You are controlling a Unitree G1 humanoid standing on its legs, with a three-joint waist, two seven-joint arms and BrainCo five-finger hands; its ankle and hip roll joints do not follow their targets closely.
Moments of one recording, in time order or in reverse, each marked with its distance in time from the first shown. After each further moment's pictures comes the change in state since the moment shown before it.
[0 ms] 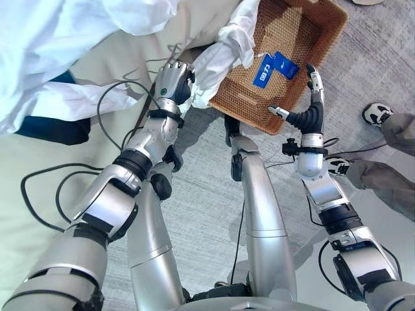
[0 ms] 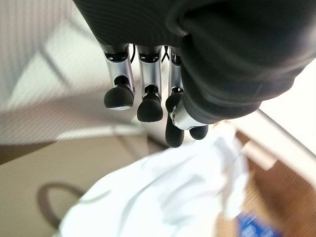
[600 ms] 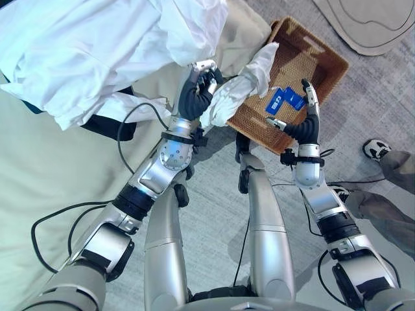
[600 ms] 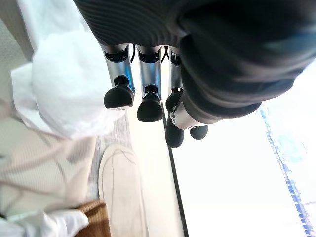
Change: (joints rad) left arm 0.288 -0.028 0.091 -0.576 -0.300 -0.183 -0.092; right arm 0.051 0.024 0.000 0.005 0.004 0.001 0.007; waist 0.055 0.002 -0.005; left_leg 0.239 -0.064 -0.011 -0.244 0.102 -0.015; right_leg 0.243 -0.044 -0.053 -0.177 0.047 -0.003
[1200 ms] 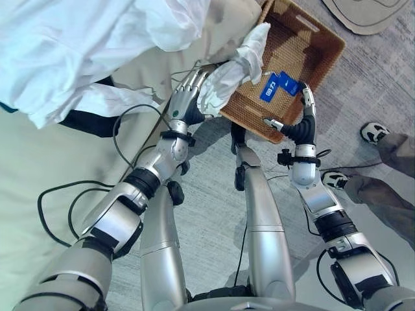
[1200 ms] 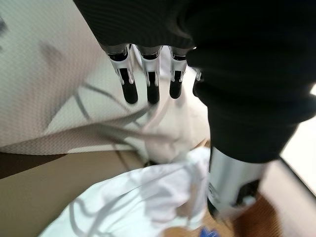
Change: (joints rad) left arm -0.270 -0.028 -0.134 0.642 0.358 0.190 0.136; right arm -0.020 -0.011 0.034 0.033 0.000 0.002 -0.039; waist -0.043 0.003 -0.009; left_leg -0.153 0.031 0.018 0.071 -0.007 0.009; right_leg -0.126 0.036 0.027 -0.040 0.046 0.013
